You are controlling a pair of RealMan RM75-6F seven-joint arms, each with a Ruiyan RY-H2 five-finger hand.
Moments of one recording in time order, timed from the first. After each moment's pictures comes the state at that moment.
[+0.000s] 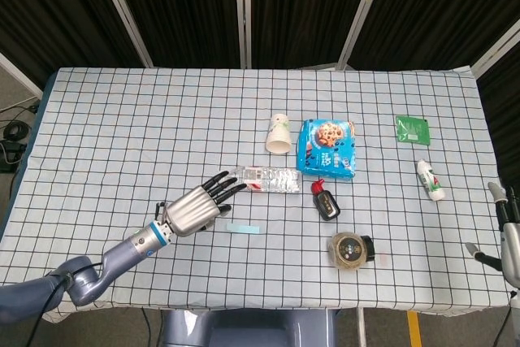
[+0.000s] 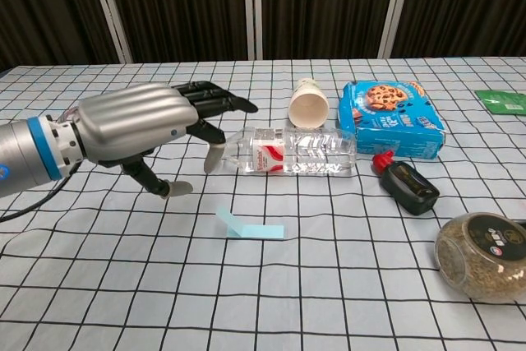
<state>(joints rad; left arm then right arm) -0.73 -1.58 -0.06 -1.26 1.85 1.03 0.07 0.03 -1.02 0.13 -1.74 -1.40 1.55 -0.13</state>
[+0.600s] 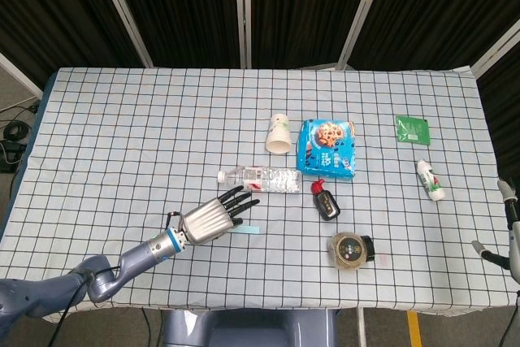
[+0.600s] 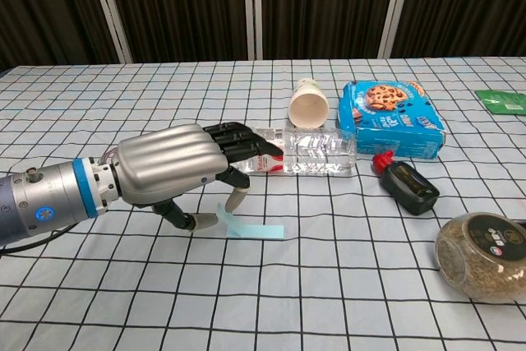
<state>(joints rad) -0.79 -1.74 0.03 -1.06 1.87 1.08 0.04 0.02 -1.00 0.14 -1.73 -1.38 1.54 -0.10</state>
